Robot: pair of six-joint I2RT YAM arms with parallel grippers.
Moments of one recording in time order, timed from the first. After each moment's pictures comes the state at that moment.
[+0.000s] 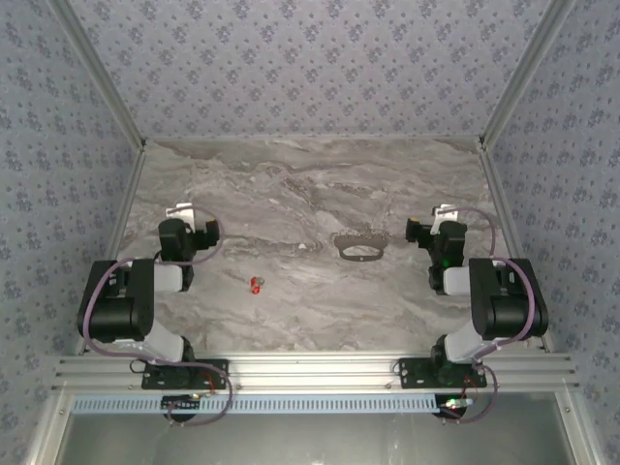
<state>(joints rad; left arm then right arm) 0.01 1.54 0.40 0.70 -0.06 -0.03 -0.02 1.54 0.36 0.80 0.09 0.02</state>
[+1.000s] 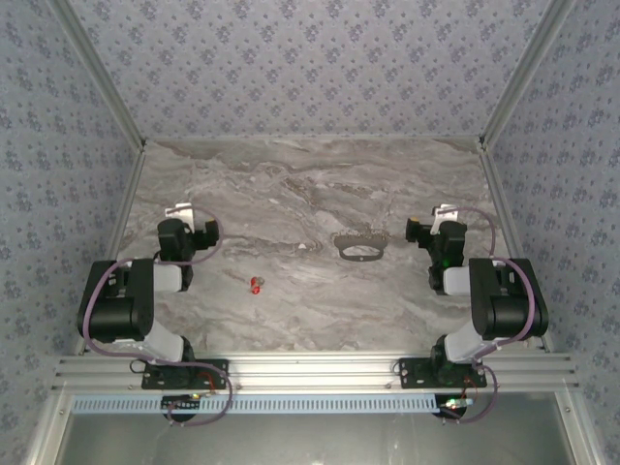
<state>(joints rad) 0.02 1.54 0.40 0.70 -0.04 -0.03 -0.02 1.54 0.36 0.80 0.09 0.02</state>
